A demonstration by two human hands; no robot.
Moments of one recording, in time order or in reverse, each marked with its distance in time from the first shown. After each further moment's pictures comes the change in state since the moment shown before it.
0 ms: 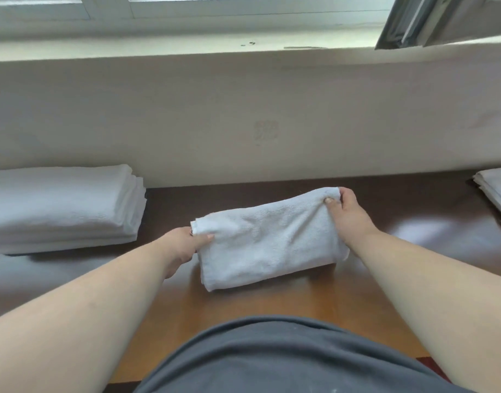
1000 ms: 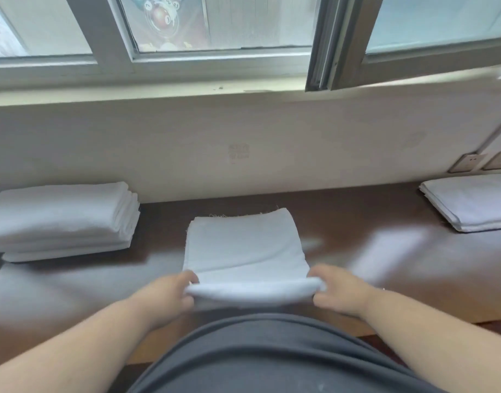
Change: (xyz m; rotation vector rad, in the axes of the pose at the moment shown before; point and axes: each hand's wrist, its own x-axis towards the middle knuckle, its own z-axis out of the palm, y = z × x) left_hand -0.116 -0.049 0.039 1.028 0.070 0.332; right_hand -0.138 0.065 -0.057 -0.626 -0.412 -0.253
